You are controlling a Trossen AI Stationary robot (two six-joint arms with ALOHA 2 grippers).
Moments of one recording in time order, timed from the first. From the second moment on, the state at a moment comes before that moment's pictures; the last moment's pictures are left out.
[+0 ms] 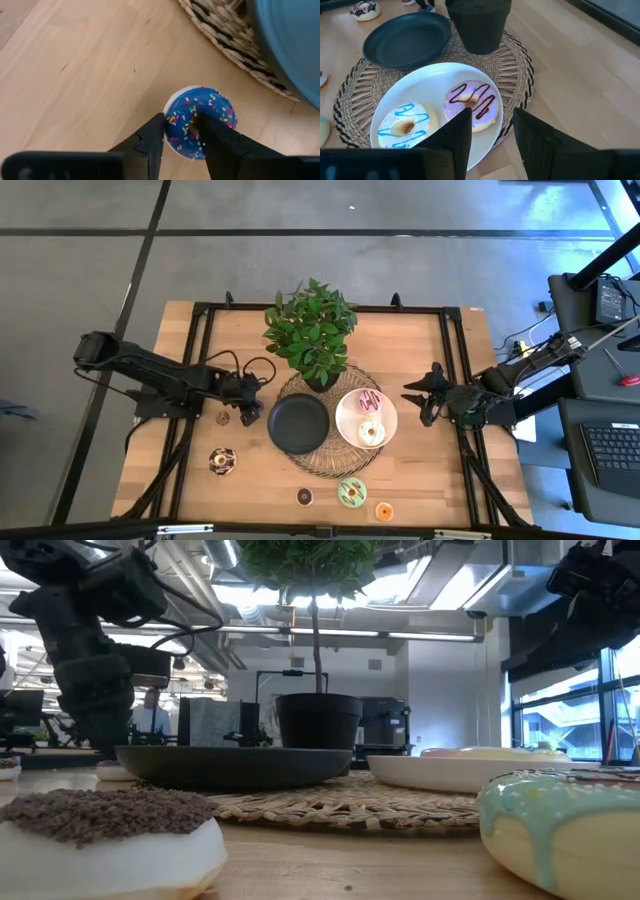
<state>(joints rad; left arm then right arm) -0.08 1.14 0.39 -0.37 -0.12 -0.67 0.46 0.54 0.39 -0.53 0.61 0.57</state>
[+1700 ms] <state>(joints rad) -0.11 1.62 0.86 -0.30 -0.08 -0.53 0.46 0.54 0.39 -0.55 0.61 0.57</state>
